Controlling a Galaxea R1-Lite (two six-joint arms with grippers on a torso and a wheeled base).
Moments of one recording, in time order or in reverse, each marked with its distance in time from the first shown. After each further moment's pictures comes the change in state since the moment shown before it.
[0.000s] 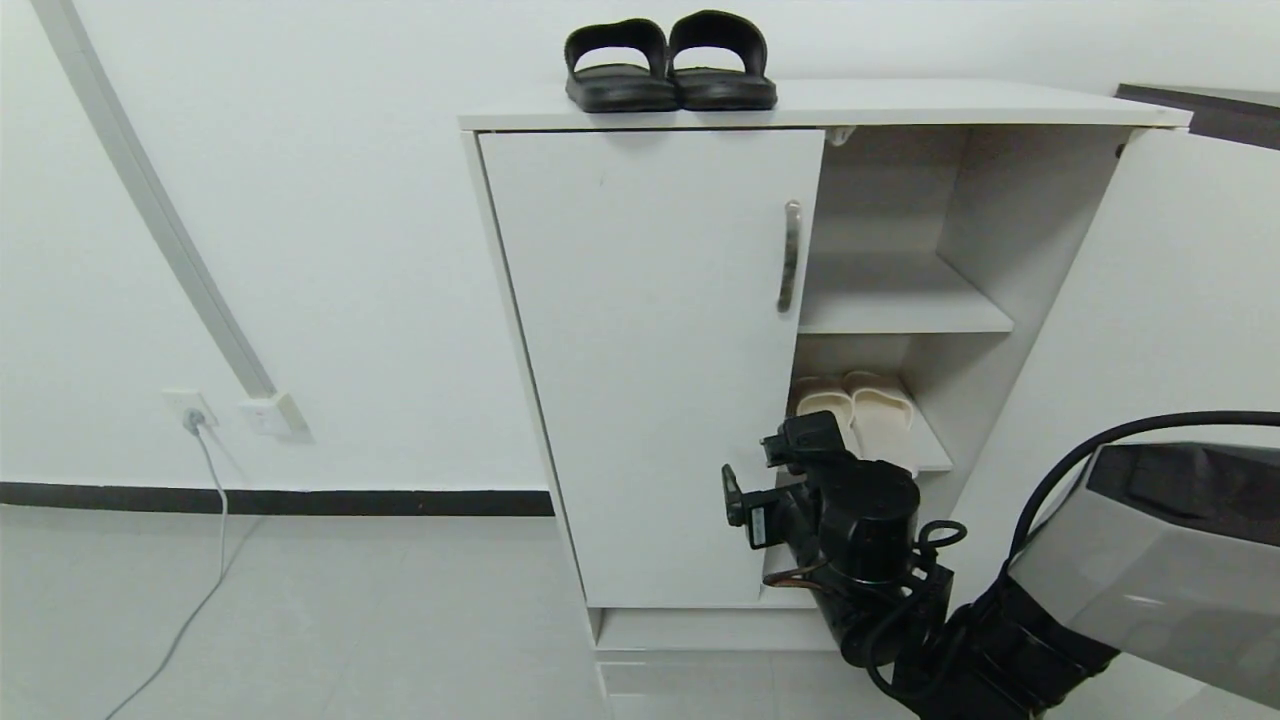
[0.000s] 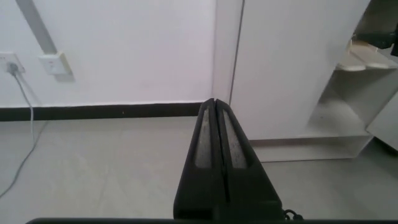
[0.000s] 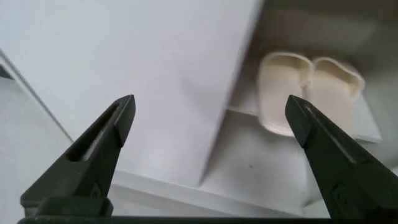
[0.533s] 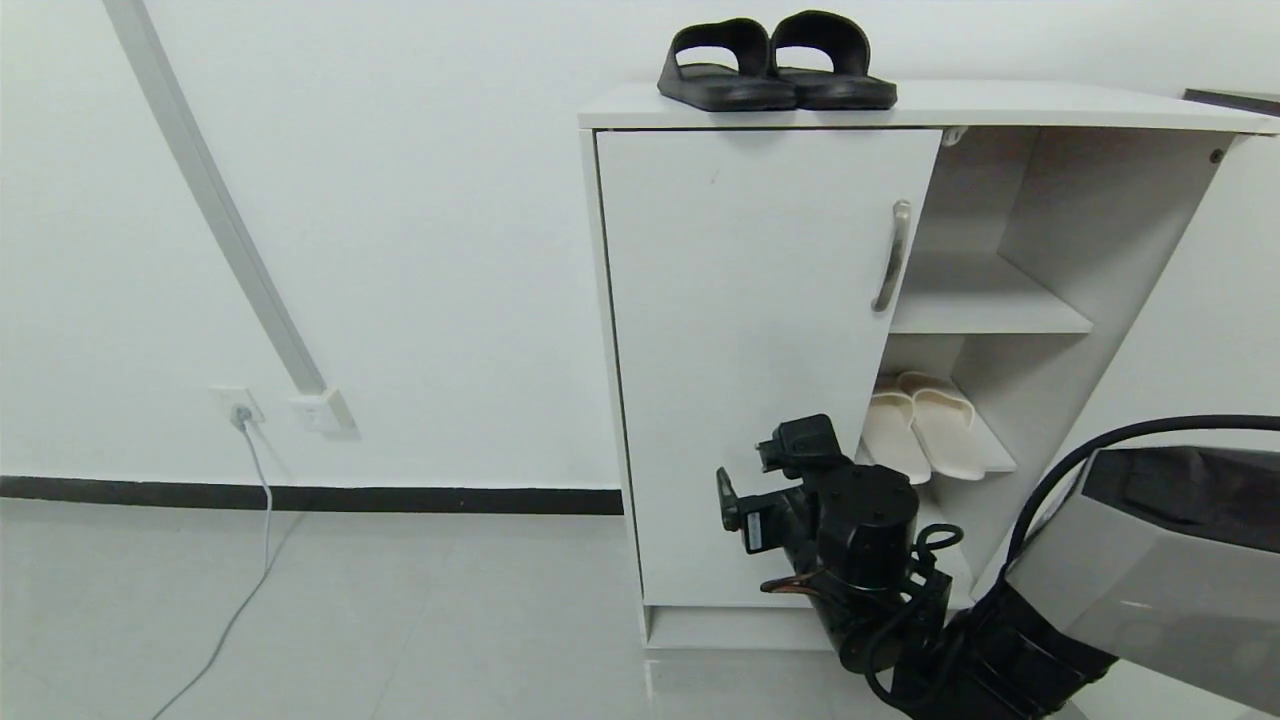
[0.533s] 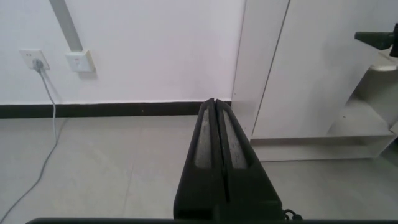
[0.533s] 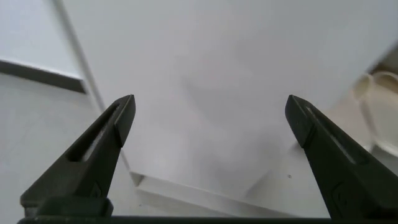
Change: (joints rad) left arm 0.001 0.000 0.000 -0.001 0.000 -0.001; right arm -0.003 0.000 0.007 -0.015 0.003 -0.007
